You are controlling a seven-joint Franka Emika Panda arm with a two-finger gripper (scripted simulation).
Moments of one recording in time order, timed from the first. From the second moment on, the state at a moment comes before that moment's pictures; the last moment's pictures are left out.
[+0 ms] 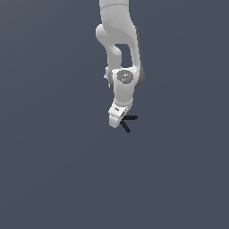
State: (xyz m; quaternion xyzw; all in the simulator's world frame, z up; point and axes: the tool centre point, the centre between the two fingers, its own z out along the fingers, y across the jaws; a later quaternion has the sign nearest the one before) arm -0.101 0.041 0.058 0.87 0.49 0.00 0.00
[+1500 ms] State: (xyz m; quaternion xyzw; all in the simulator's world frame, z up) arm -0.106 0.124 0.339 0.87 0.49 0.00 0.00
